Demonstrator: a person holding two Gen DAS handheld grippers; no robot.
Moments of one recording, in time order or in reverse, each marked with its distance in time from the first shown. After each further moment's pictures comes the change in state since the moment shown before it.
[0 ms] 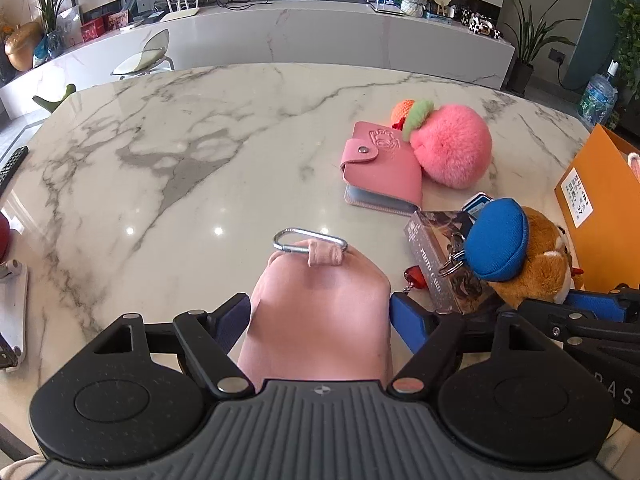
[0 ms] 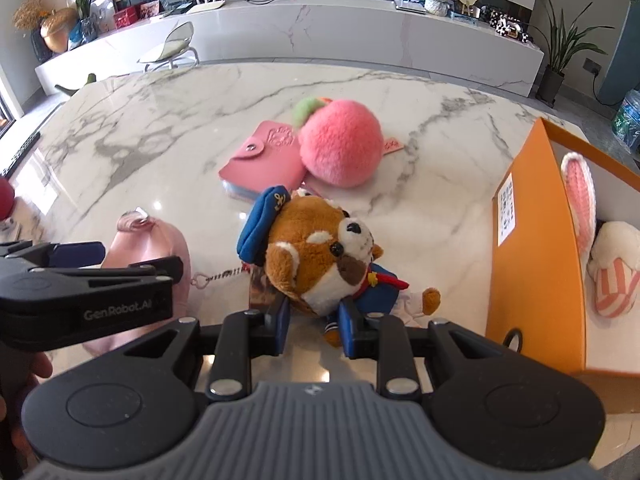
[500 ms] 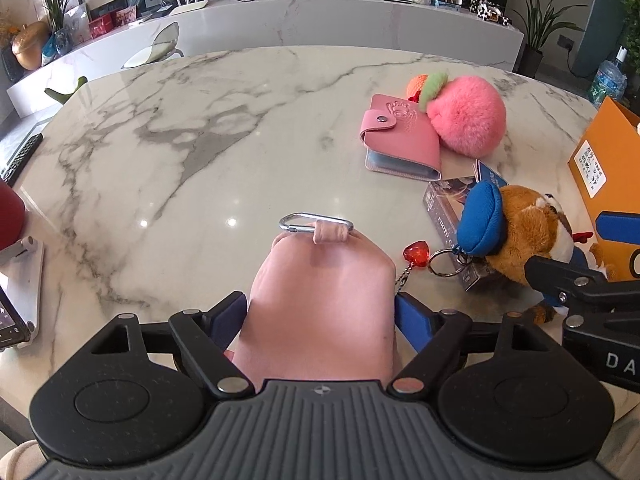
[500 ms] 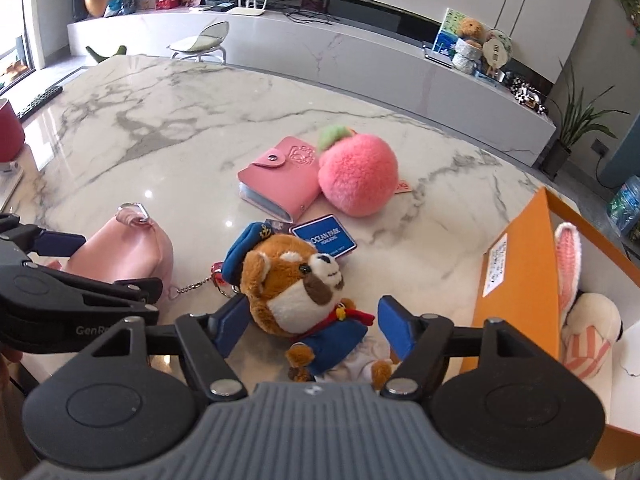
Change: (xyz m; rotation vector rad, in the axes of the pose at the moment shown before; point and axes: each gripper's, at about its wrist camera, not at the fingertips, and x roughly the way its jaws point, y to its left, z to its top) left arm 0.000 0.008 -0.021 0.014 0.027 0.045; right arm -0.006 0.015 -0.007 -0.217 -0.090 -0.061
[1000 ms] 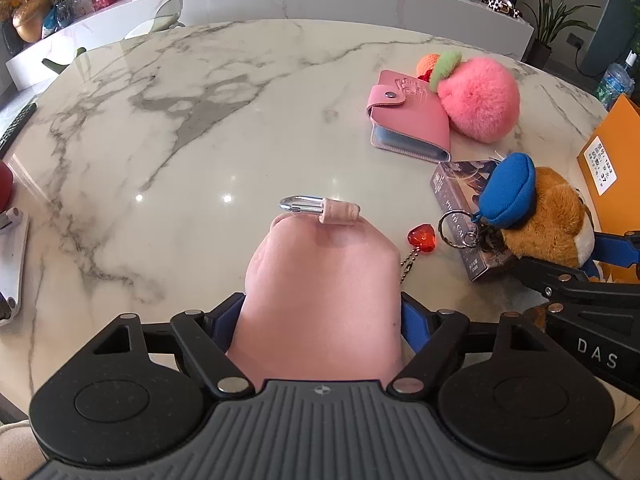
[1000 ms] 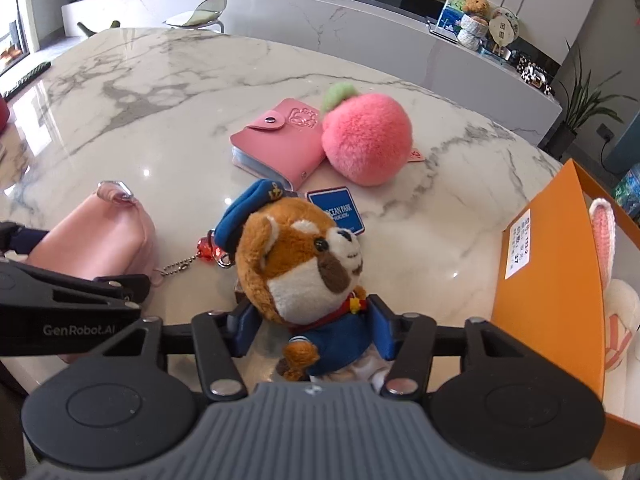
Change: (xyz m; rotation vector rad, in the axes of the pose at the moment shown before) left arm 0.013 0.003 -0.003 -0.054 0.059 -0.021; right arm 0.032 0.004 -0.004 0.012 0.071 -0.005
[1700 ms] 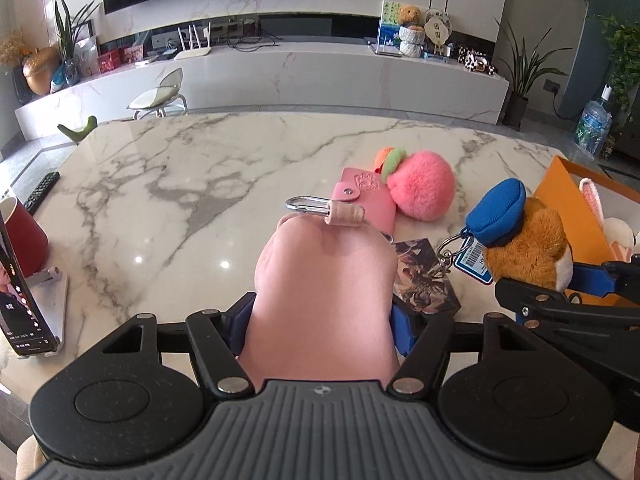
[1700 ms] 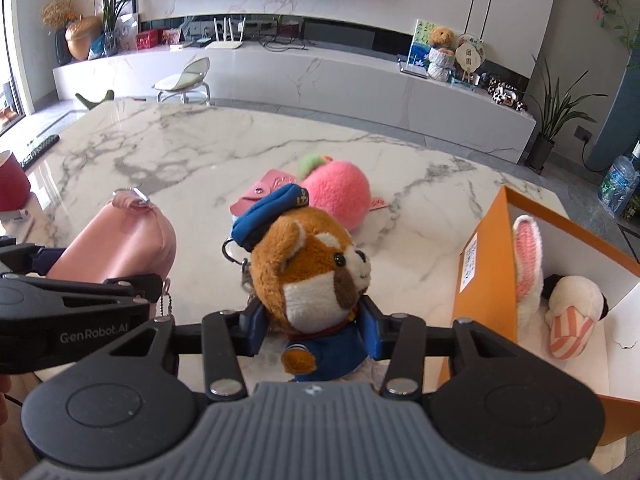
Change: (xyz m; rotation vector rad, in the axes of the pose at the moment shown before) left arm -0.090 -0.028 0.007 0.030 -0.222 -0.005; right arm -0.082 -0.019 -0.006 0.104 -0.157 0.002
